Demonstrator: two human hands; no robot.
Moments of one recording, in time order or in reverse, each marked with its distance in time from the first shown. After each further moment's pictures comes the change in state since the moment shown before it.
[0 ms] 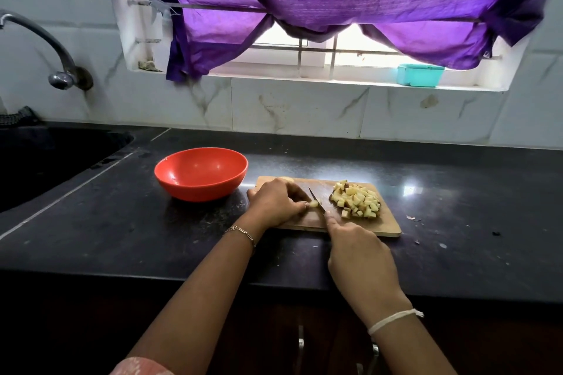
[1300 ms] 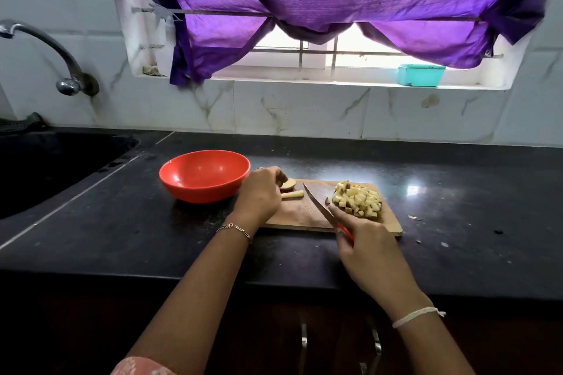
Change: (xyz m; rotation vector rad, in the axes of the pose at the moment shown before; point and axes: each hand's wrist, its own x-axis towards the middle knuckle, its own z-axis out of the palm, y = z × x) left_hand -0.006 -0.005 -0.020 0.107 0.292 -0.013; right_hand -0.003 0.011 -0.019 0.366 0.012 0.072
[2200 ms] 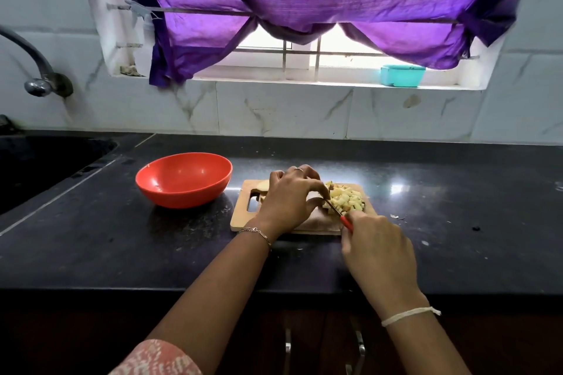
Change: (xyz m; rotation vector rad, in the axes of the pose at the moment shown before) left_hand -0.008 0.050 0.035 0.076 -0.023 0.444; right_hand 0.001 0.008 -0.017 -0.381 0.133 0.080
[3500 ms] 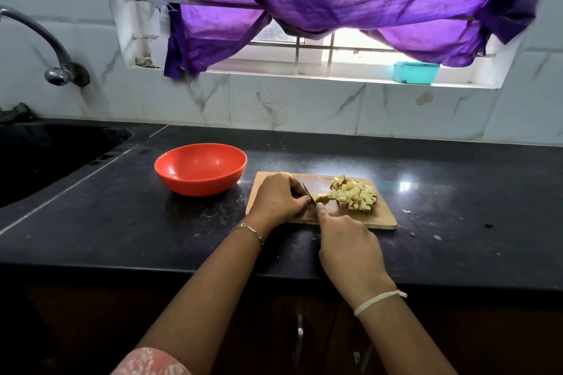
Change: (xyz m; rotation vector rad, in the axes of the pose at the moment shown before) left_hand -0.022 -0.023 -0.015 -0.271 -0.025 -0.349; right_hand -0.005 -0.036 0.027 -0.034 -0.133 -0.203
